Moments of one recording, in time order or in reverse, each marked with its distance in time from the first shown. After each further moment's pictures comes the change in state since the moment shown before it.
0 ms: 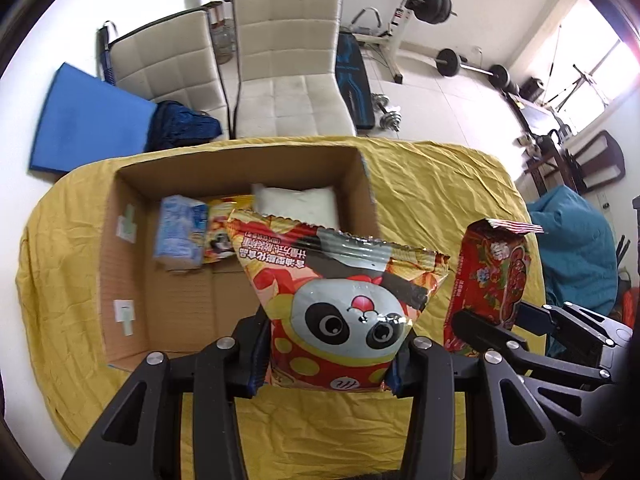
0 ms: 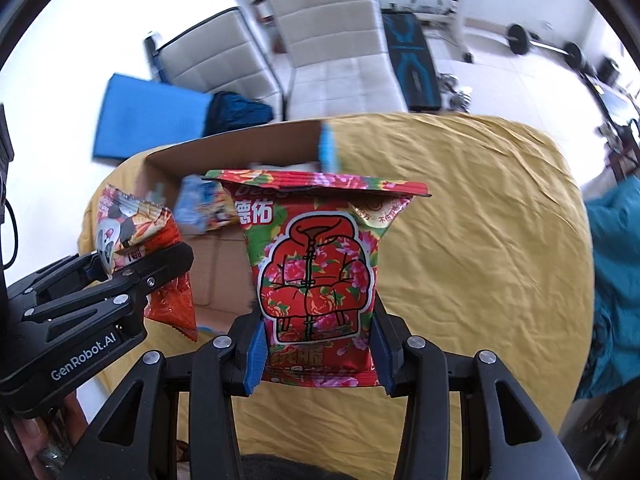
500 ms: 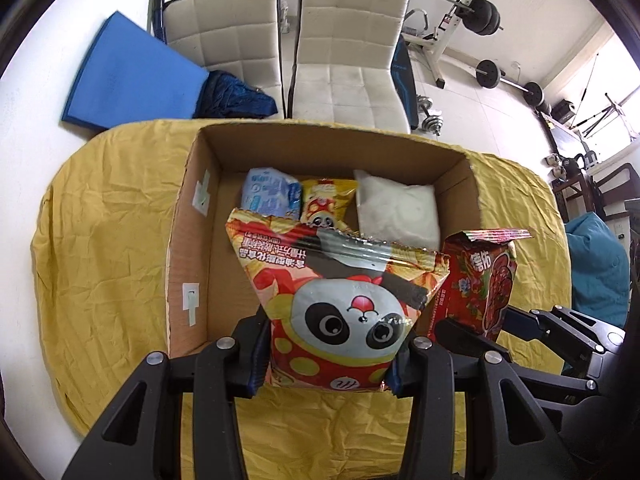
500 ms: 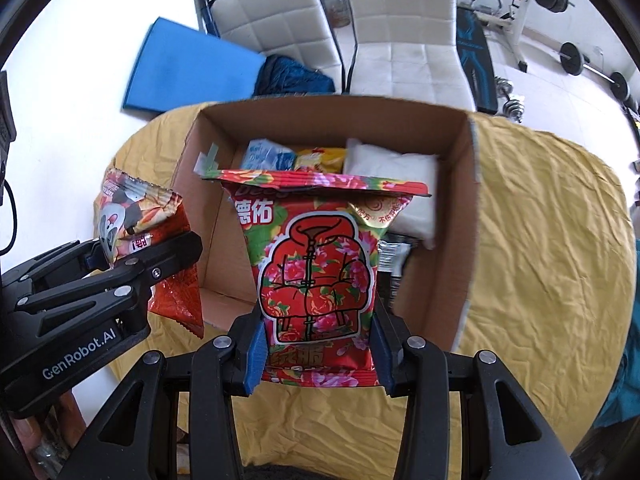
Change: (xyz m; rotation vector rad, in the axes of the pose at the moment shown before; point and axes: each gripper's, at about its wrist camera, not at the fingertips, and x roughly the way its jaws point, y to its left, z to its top) left arm -0.004 0.116 -0.009 -0.119 0.013 0.048; right arm 0.071 0.115 0.015 -0.128 0.090 0.051
